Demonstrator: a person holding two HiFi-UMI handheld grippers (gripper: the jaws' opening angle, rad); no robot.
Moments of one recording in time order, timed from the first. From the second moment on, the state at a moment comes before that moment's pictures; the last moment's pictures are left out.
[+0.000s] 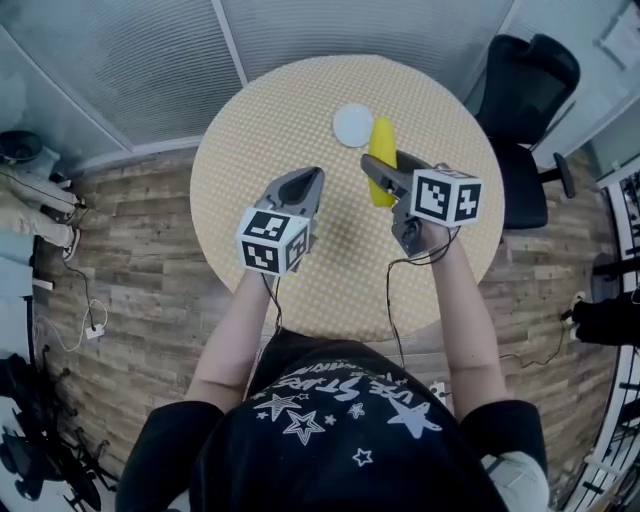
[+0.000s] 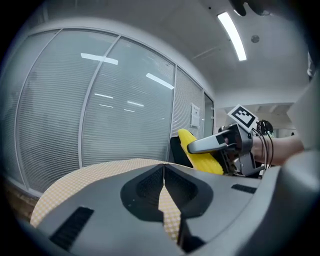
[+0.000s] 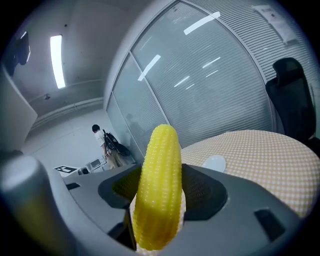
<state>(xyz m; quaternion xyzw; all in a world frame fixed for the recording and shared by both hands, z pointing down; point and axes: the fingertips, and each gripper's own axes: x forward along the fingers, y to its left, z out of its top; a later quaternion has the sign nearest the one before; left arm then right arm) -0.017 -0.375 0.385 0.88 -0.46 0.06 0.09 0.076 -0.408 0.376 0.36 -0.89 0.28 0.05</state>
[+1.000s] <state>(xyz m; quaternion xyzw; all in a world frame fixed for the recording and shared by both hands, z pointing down) 0.009 -0.272 0.379 0.89 -0.45 0.02 0.10 0.105 -0.291 0.384 0.36 -0.88 0.31 -0.04</state>
